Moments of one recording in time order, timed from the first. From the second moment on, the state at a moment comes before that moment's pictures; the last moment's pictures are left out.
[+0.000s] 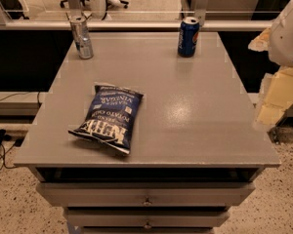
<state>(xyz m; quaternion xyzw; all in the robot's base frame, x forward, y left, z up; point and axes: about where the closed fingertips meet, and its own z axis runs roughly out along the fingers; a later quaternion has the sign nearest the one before) 0.438 -0.217 0.976 -0.60 0.78 -0.03 0.16</state>
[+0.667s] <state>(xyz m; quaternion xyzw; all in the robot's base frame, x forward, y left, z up) 0.479 -0.213 0.960 -0.60 0.78 -0.01 0.17</state>
